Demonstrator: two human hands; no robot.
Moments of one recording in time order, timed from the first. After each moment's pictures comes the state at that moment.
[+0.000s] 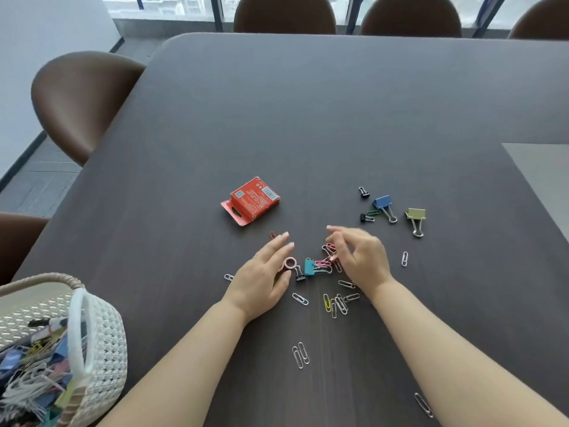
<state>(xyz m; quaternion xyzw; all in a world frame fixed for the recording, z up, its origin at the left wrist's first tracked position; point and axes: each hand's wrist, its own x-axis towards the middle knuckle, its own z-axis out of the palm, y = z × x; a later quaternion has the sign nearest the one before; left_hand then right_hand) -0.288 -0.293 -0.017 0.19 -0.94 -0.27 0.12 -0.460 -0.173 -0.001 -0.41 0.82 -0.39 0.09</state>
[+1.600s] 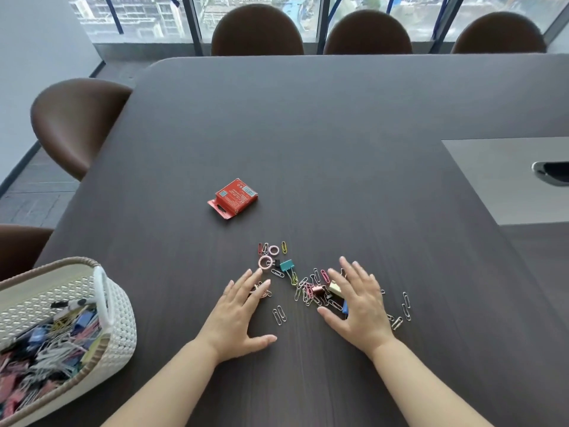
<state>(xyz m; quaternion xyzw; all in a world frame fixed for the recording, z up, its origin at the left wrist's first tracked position) -0.206 -0.234 -0.023 0.15 -0.98 -0.16 -0.01 -0.390 -0.040 -0.012 -0.44 0.87 -0.20 0.07</state>
